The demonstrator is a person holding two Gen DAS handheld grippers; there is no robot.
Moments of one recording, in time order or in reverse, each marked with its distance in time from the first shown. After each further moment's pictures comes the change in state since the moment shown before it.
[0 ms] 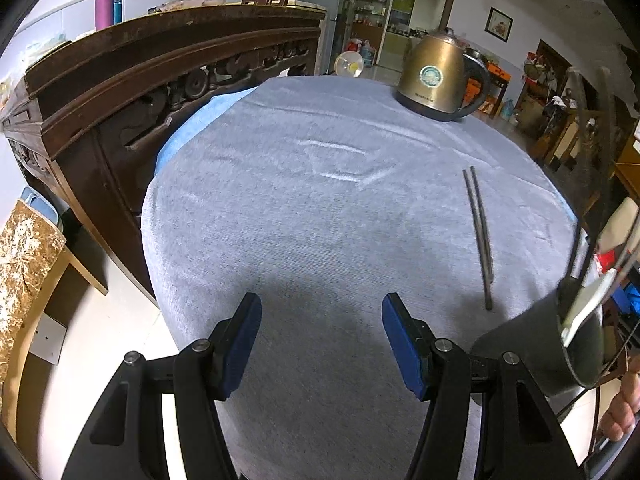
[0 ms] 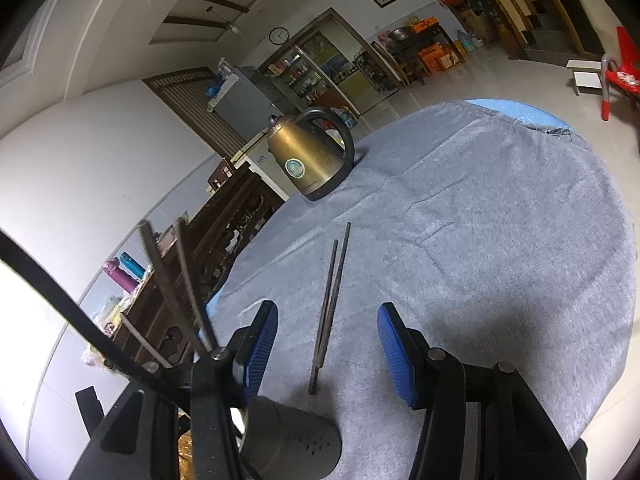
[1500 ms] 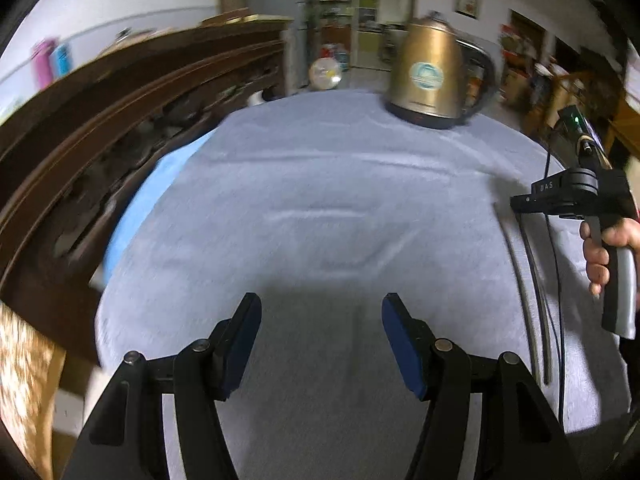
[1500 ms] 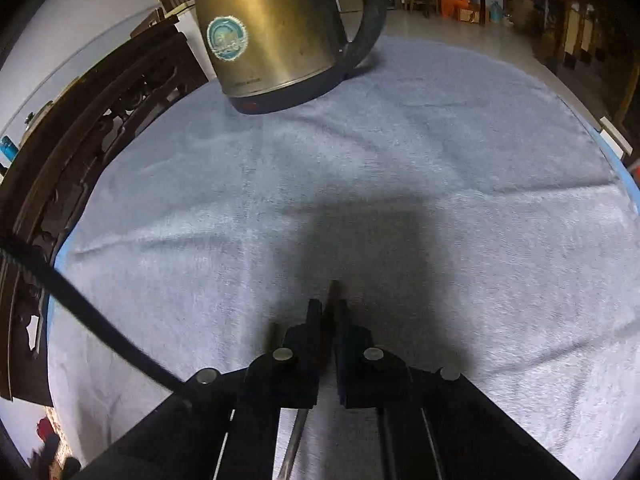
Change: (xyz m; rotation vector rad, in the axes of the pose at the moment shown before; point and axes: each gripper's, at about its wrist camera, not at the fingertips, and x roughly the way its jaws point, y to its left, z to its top) left arm 0.087 -0.032 0.095 0.200 -0.038 0.007; right arm 0.310 0.017 0.105 -0.293 0.457 -0.383
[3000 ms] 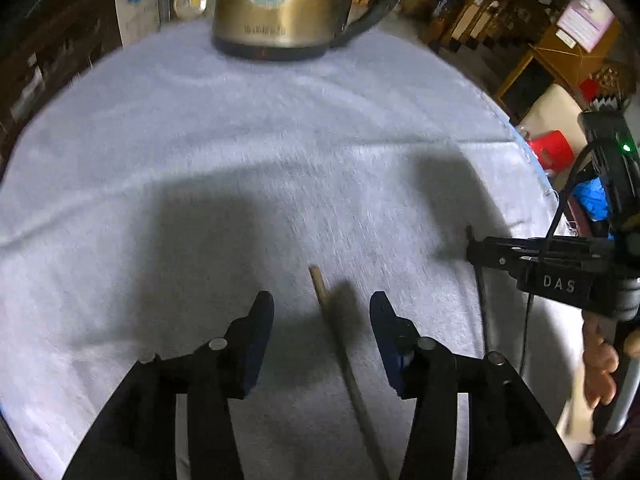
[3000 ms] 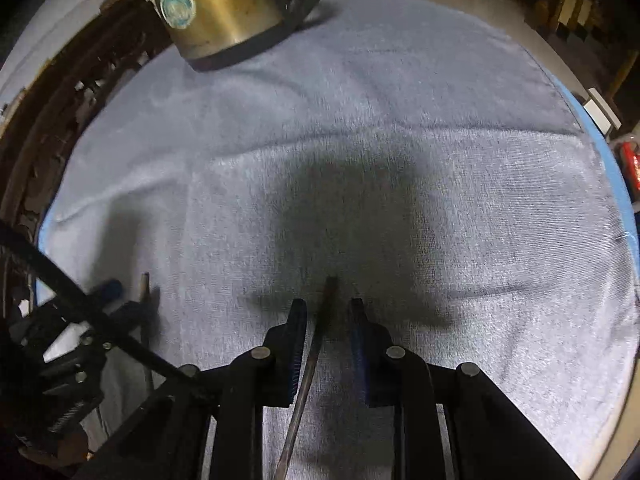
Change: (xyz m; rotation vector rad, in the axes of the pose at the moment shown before) left arm 0.128 -0.097 0.101 0.178 0.396 -0.384; right arm -0.013 -0.027 -0.006 0.019 0.228 -0.086
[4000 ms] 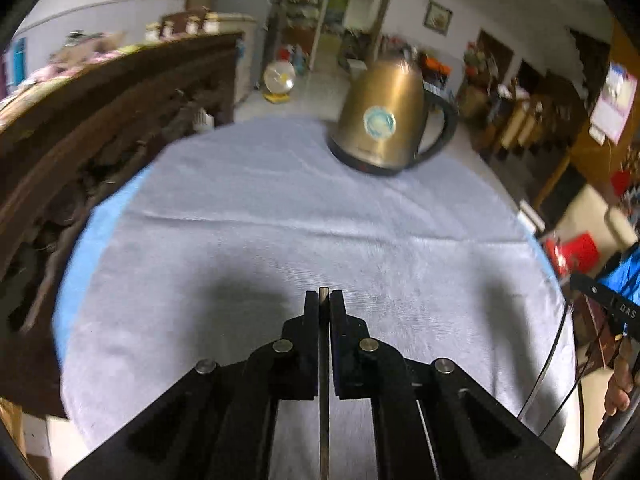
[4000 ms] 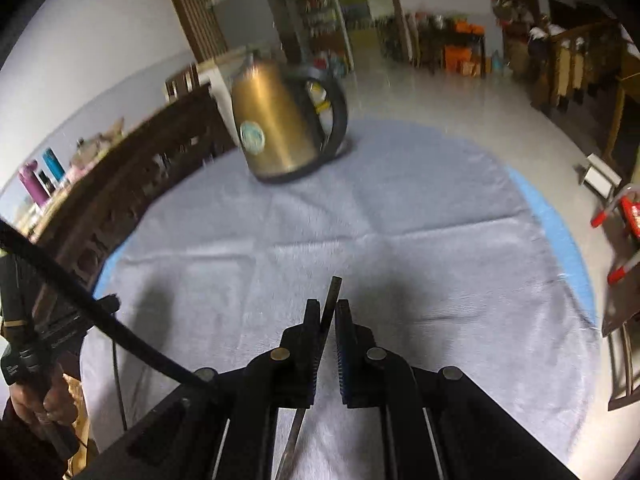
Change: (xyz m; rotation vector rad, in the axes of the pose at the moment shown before) left arm -0.155 0.037 -0.086 -0.200 -0.447 0.153; right arm -0.136 -0.021 -0.070 -0.054 -0.484 0.115
